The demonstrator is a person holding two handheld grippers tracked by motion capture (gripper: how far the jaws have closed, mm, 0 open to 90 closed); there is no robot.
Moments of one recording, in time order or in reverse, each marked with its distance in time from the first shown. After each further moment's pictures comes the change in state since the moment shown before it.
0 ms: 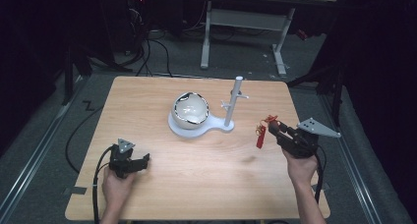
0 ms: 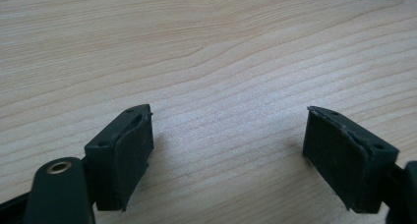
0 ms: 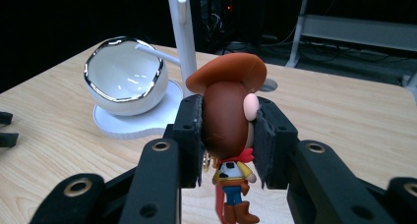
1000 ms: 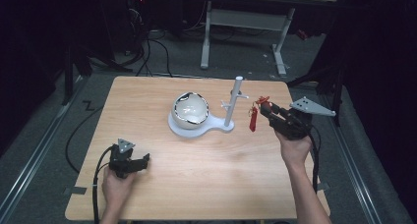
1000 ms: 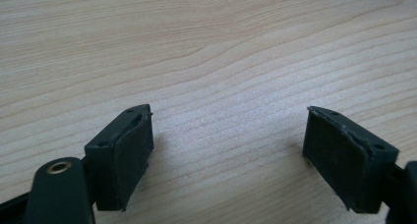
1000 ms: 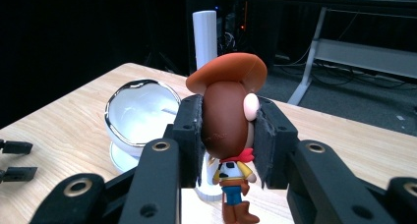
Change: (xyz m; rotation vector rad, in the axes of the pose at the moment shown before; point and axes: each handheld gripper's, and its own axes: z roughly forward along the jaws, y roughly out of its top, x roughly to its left) left arm 0.000 0.000 0.000 0.000 0.000 0.000; right arm 0.015 0.053 0.020 -0.047 0.050 -0.034
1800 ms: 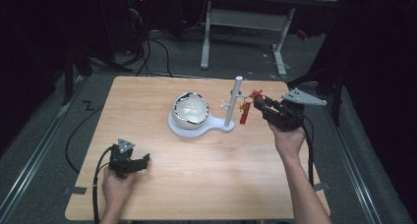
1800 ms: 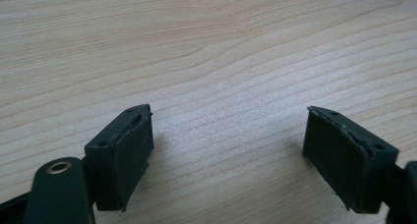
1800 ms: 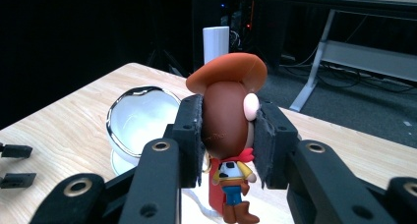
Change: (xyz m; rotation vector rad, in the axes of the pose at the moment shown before) left arm 0.000 0.000 0.000 -0.001 -0.001 -0.001; right arm 0.004 0.017 0.021 0.020 0.018 -0.022
